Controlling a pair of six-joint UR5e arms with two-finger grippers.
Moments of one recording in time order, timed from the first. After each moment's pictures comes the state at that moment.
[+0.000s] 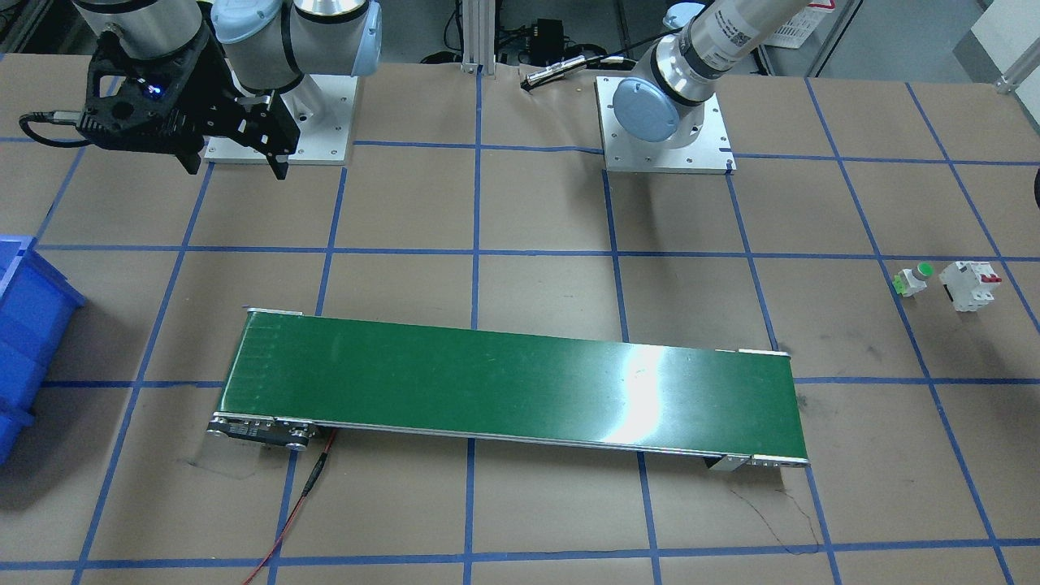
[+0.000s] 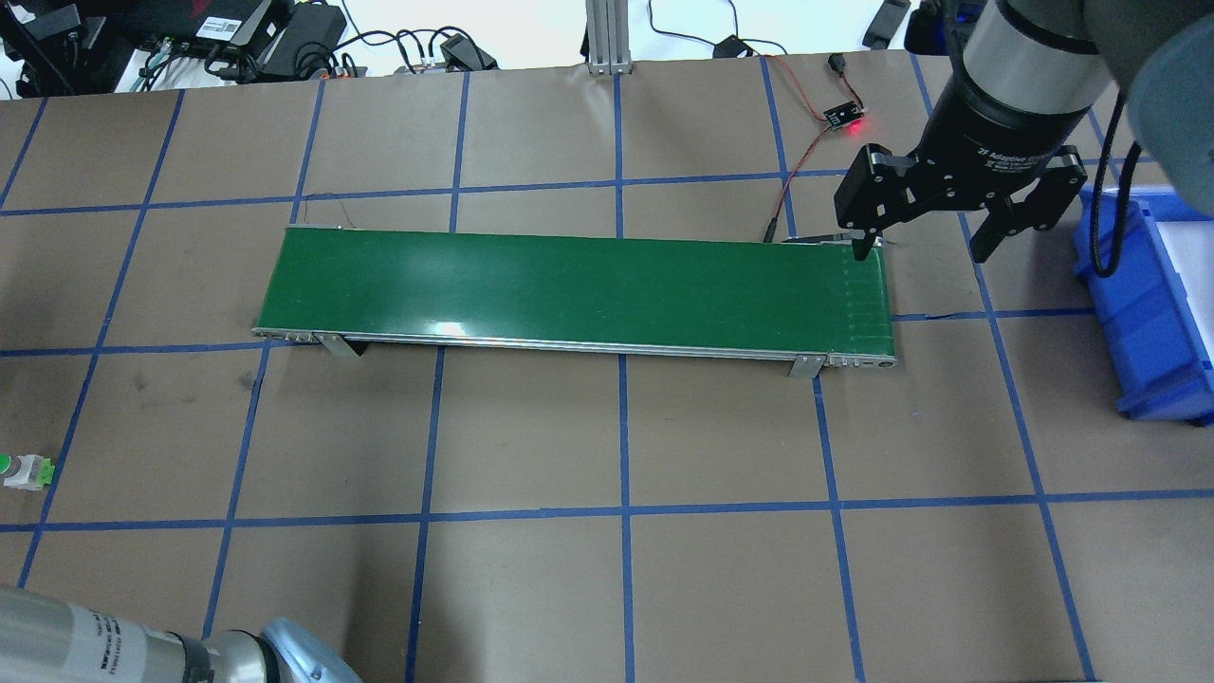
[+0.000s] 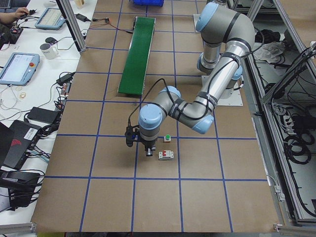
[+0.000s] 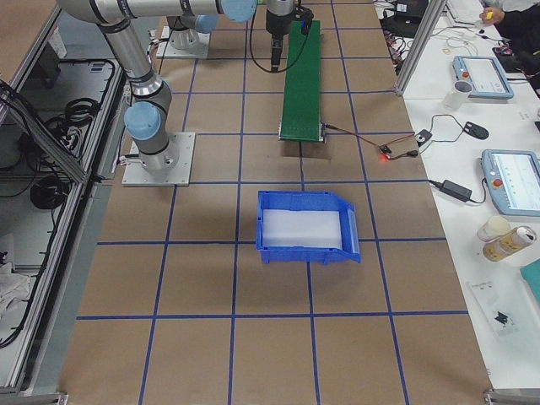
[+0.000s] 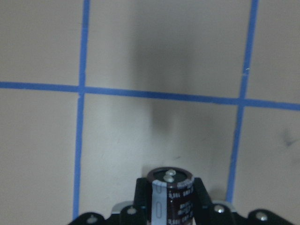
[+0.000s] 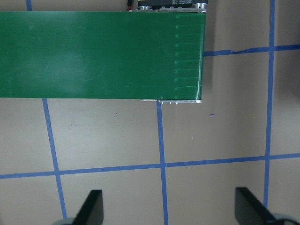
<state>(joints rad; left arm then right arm) -0.60 -1.98 -1.44 -1.24 1.54 0.88 1.56 -1.65 1.60 -1.47 -1.56 0.06</state>
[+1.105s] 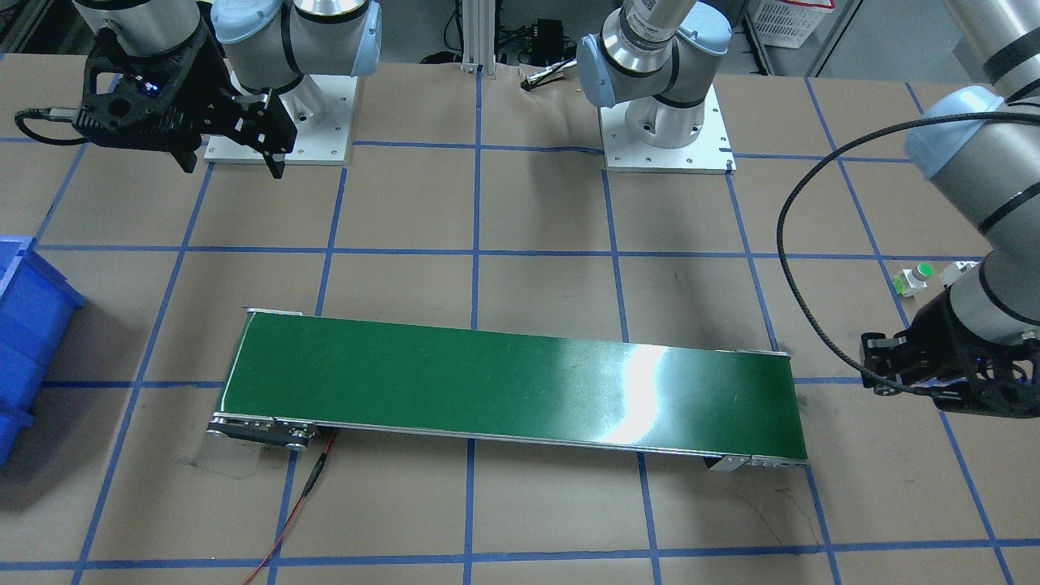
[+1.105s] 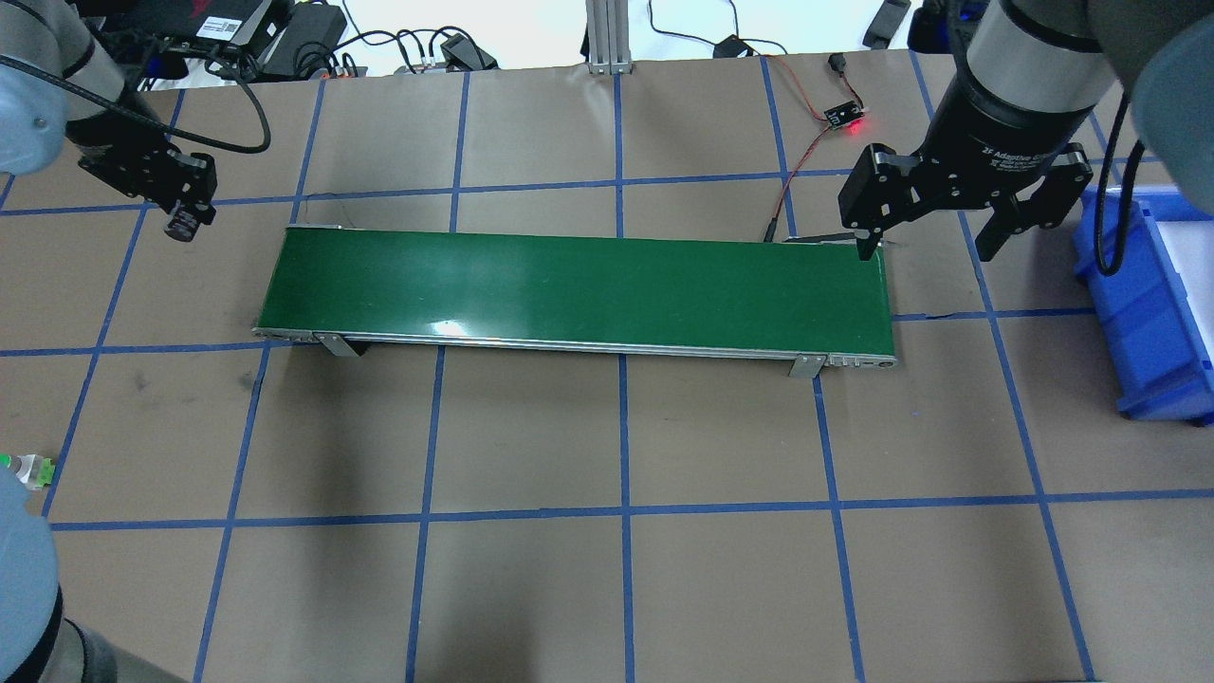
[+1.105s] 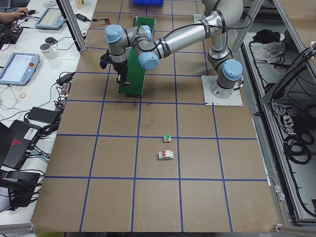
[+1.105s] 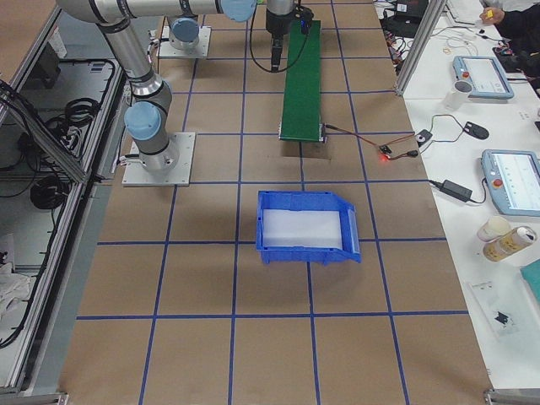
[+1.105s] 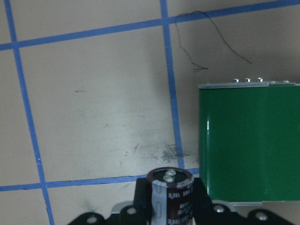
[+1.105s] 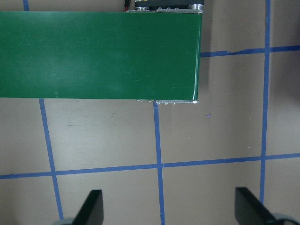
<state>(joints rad) -1.22 -1.91 -1.49 -1.30 1.64 0.48 1.56 -1.65 1.60 -1.47 -1.57 0.05</state>
